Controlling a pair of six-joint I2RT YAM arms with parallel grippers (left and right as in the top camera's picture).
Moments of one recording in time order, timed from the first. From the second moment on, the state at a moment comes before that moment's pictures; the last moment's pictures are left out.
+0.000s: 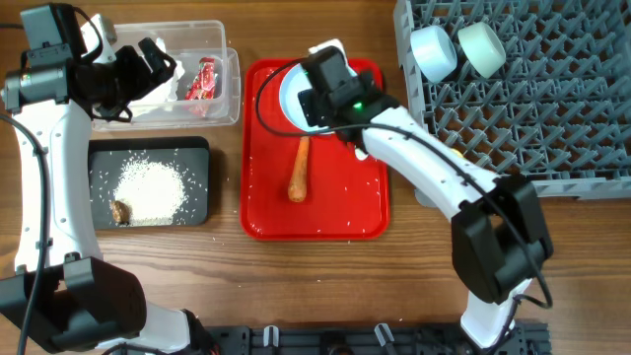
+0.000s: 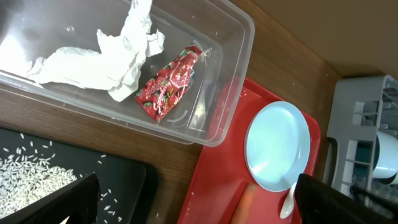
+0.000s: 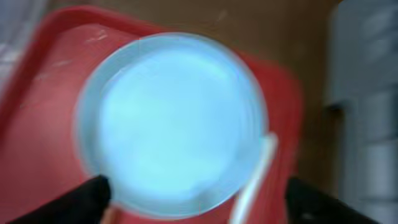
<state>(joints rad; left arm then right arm) 0.23 1.68 1.63 -0.96 0.34 -0.34 0.59 1.95 1.53 -0.51 0.29 0.20</state>
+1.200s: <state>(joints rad) 0.23 1.68 1.63 -0.96 0.34 -0.34 0.54 2.03 1.34 -0.38 0.16 1.01</state>
